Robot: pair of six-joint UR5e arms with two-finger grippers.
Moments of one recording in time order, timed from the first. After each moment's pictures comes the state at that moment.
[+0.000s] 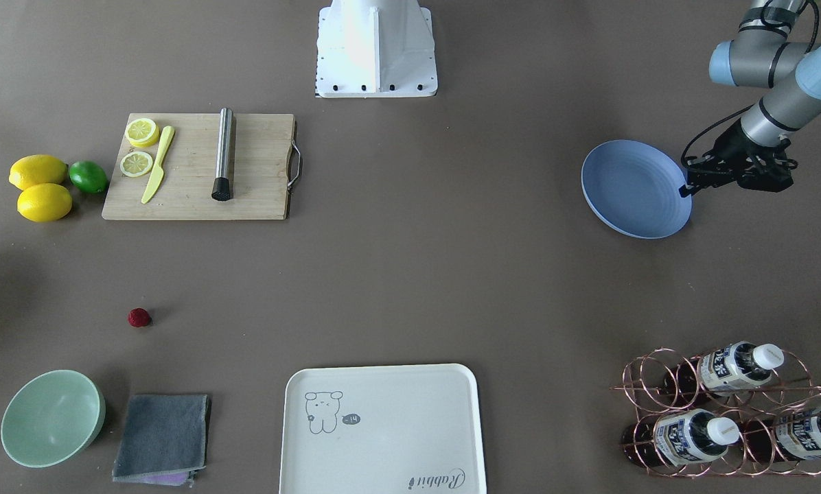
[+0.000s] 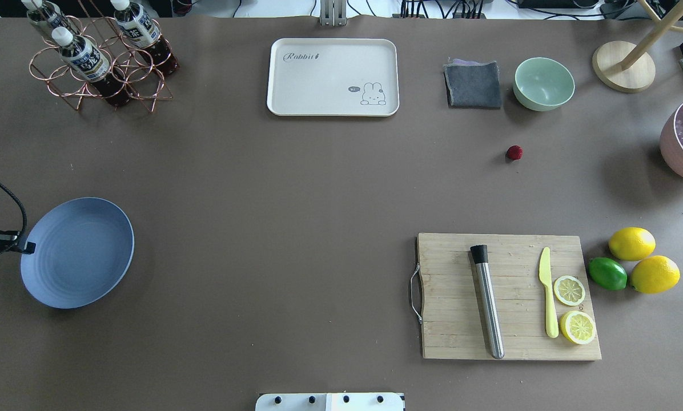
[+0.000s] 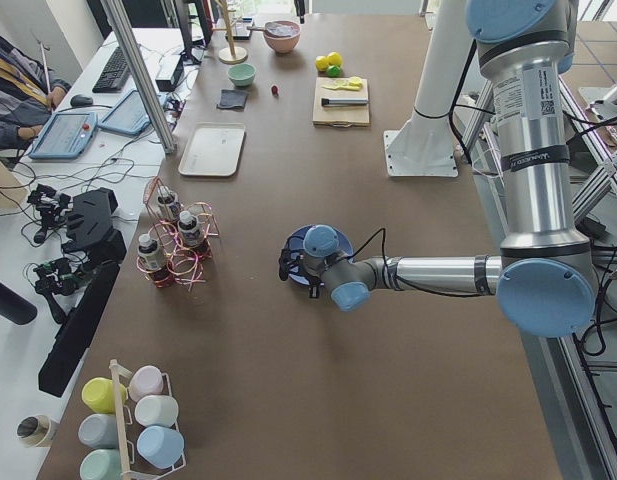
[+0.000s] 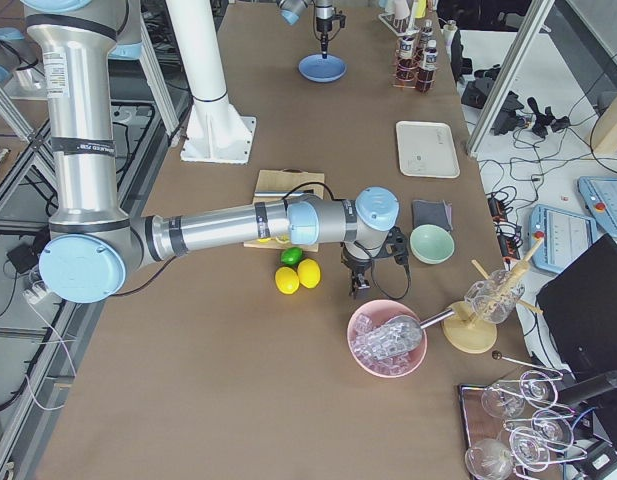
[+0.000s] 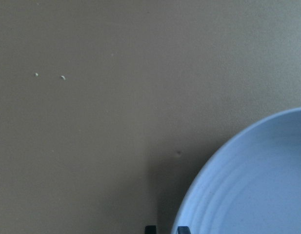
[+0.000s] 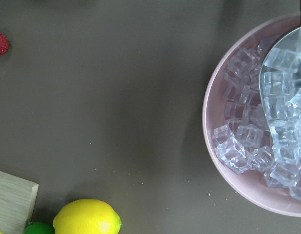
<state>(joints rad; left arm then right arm) -0.90 -1.39 -1.60 -2.52 -2.22 -0.95 1.41 -1.55 1.74 -1.67 2.41 -0.07</state>
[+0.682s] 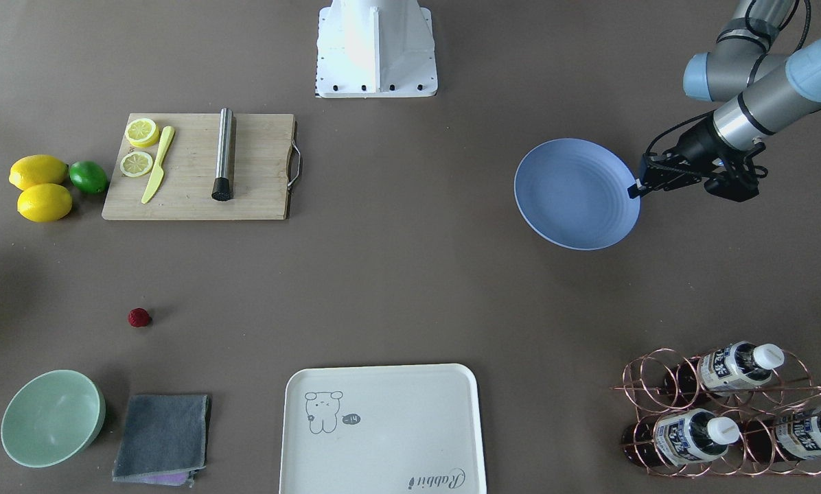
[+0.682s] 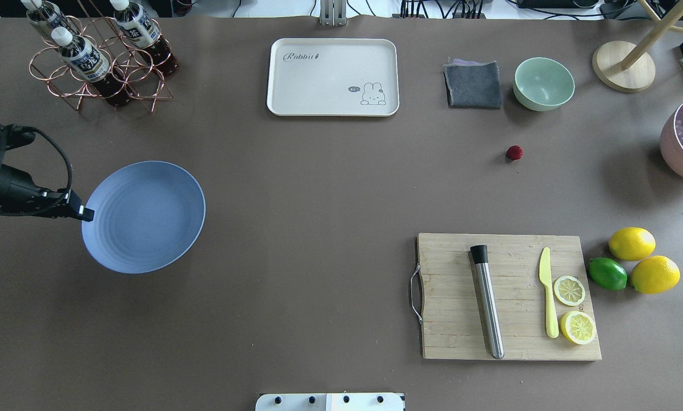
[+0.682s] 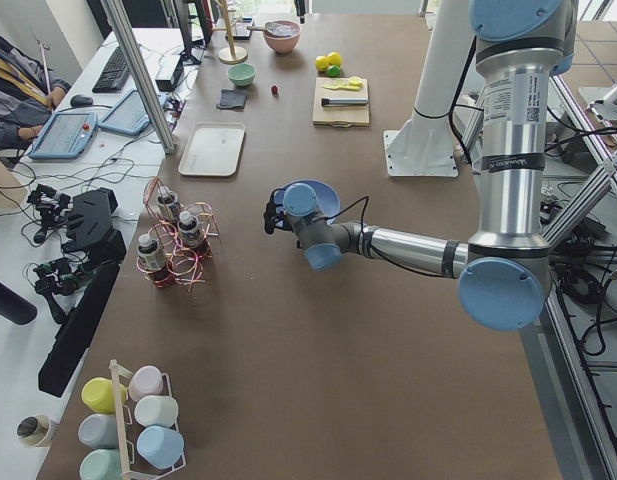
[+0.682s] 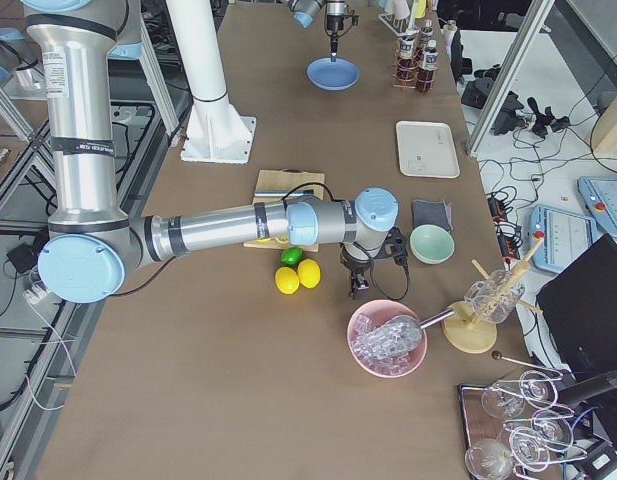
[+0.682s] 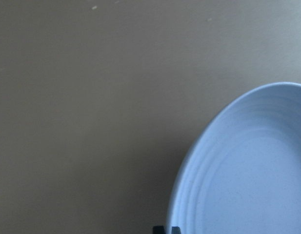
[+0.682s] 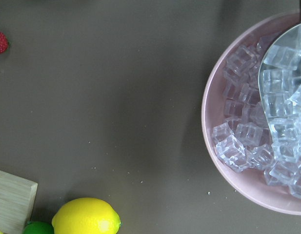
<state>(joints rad) -0.92 -1.62 -1.68 -2.46 -2.37 -1.17 1.41 -1.55 1.74 -1.67 2.41 -0.07</state>
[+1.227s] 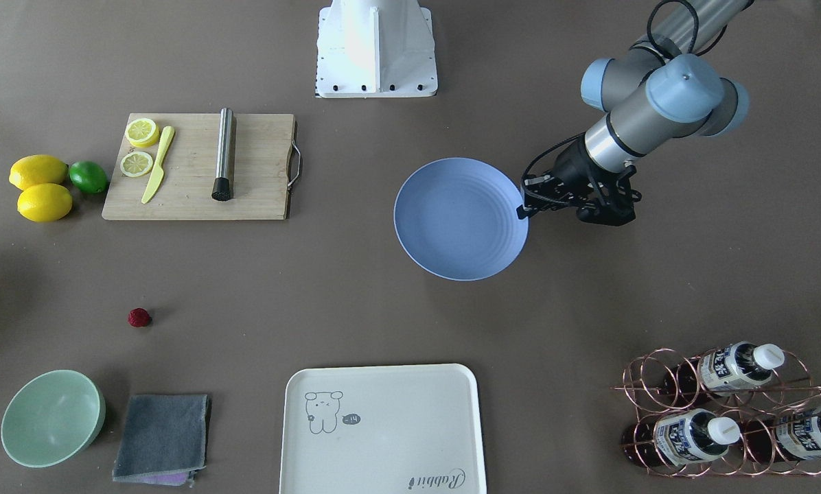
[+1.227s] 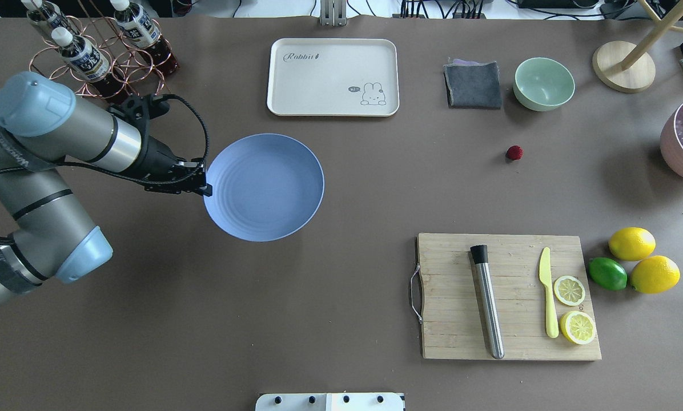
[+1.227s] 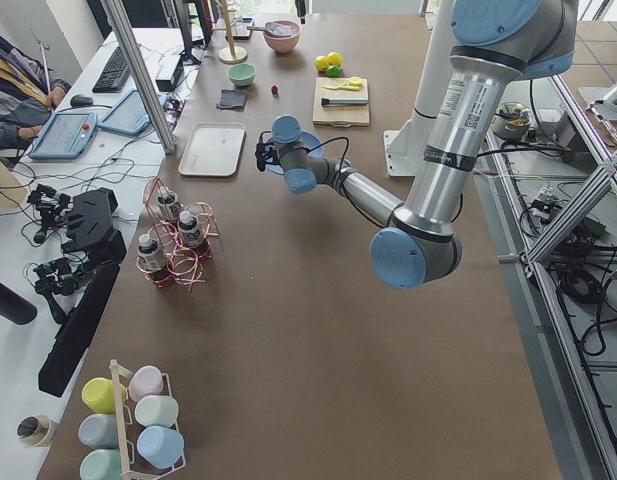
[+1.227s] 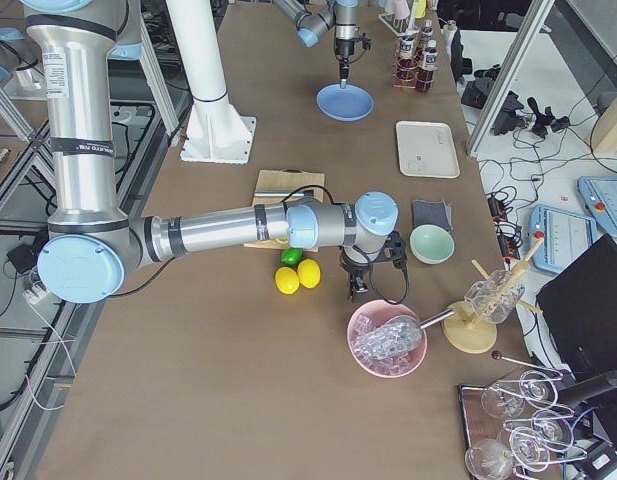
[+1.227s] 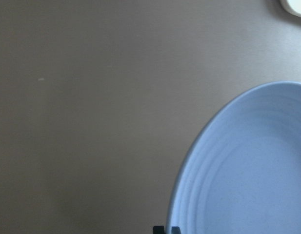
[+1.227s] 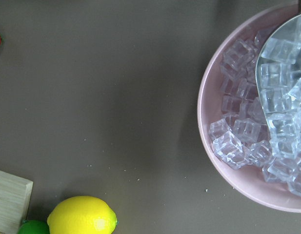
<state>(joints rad) -0.75 -1.95 -1.67 -2.18 -2.20 -1.33 1.41 -1.55 1.73 -1.67 2.41 -0.07</state>
